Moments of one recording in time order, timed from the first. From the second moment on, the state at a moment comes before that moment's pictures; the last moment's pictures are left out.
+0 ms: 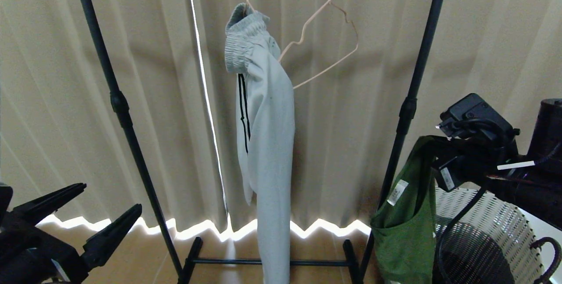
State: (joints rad) left arm -0.26 1.01 -0.13 -0.77 -0.02 0.15; right arm 0.39 1.45 -0.63 -0.56 -0.25 -0.42
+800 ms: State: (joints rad) left arm -0.78 1.43 -0.39 -0.78 -0.04 0.12; right arm 0.64 1.41 -0.74 -0.57 -0.19 -0.40
